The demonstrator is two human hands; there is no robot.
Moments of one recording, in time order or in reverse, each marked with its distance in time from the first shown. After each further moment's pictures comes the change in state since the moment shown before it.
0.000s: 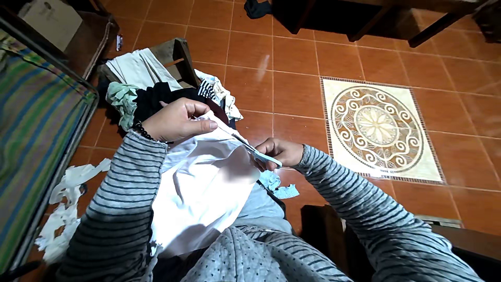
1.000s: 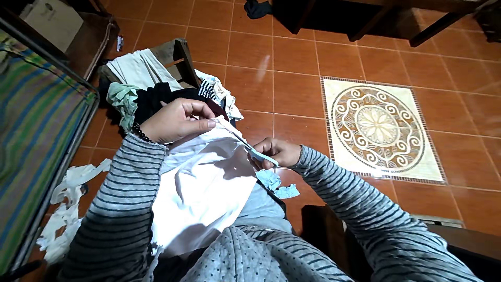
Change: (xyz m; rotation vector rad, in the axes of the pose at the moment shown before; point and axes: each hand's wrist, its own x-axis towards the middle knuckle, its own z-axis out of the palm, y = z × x) left_hand -0.004 -0.002 0.000 0.005 0.041 0.037; right_hand 0.005 0.003 0.003 -0.024 0.032 -0.021
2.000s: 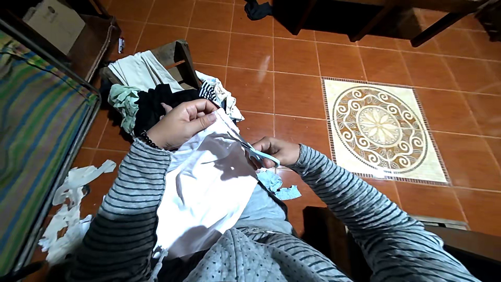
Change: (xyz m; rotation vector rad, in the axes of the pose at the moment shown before) left_hand 0.001 -0.001 0.014 -0.167 0.050 -0.012; right_hand 0.010 -0.001 -0.003 0.018 -0.017 -0.046
